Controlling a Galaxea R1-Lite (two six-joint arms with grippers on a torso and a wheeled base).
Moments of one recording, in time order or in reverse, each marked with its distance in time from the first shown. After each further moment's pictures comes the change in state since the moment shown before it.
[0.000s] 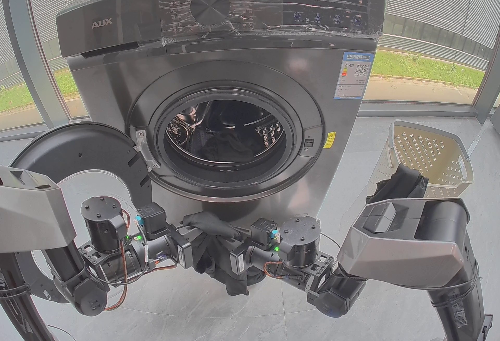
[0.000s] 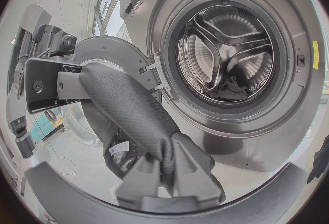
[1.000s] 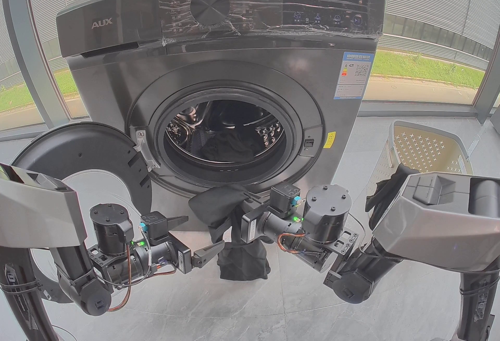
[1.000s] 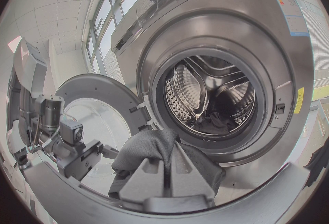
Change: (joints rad) left arm 0.028 0.079 0.006 0.000 0.007 0.004; right arm -0.026 -0.178 0.036 -0.001 -0.076 0.012
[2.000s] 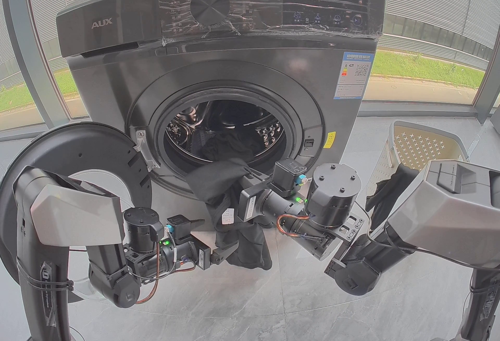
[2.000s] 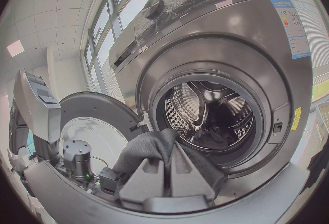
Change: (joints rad) left arm -0.011 0.224 -0.184 -0.003 0.000 0.008; right arm 0.006 -0.069 -0.060 0.033 -0.051 0.013
